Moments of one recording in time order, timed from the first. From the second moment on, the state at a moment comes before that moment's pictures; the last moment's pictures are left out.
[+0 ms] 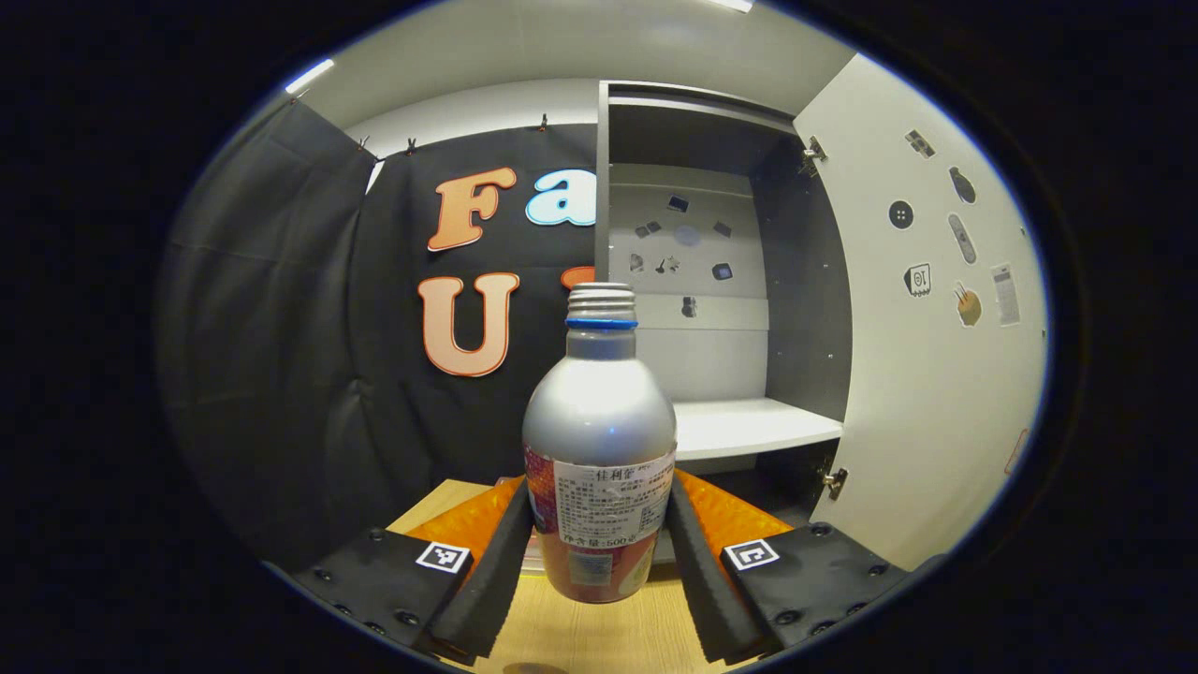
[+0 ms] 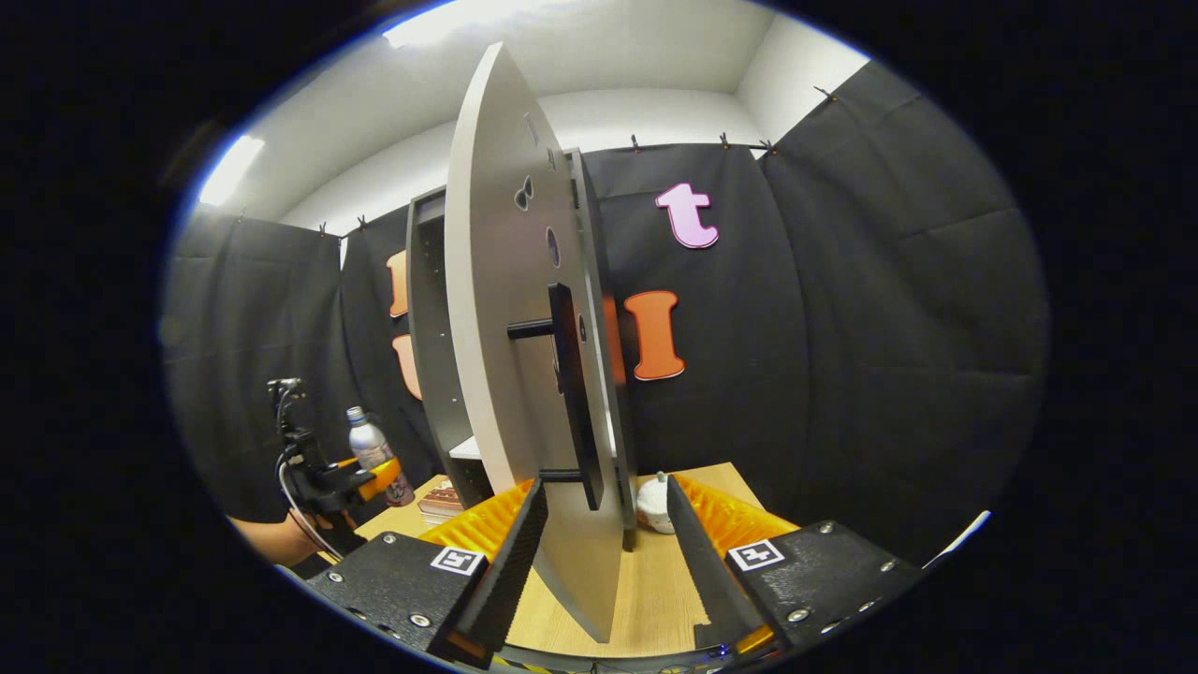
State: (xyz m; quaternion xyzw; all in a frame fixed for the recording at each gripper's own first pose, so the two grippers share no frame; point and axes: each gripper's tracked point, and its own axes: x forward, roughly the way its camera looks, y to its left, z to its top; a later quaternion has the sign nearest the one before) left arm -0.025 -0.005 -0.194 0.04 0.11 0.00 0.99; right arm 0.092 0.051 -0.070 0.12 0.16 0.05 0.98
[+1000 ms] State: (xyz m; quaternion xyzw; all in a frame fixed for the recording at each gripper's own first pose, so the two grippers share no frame) left arm -0.134 0.079 -0.391 0.05 0.15 0.05 0.99; right arm 0.080 0.037 -0.085 0.08 0.18 0.00 0.98
